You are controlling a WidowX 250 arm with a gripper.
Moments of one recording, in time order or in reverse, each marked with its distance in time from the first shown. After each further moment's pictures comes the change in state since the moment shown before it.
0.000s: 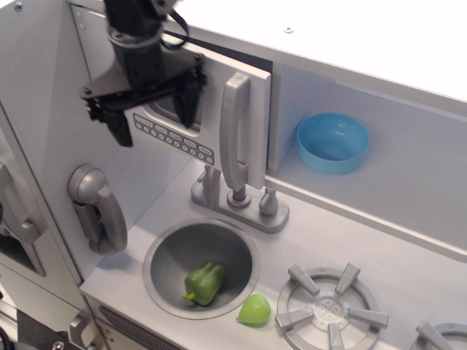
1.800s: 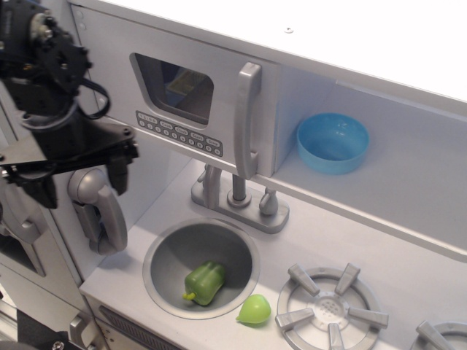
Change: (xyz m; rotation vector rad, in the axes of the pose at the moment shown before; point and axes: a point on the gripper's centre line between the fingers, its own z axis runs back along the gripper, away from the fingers) arm -0.025 0.081 -0.010 0.009 -0.018 -0.152
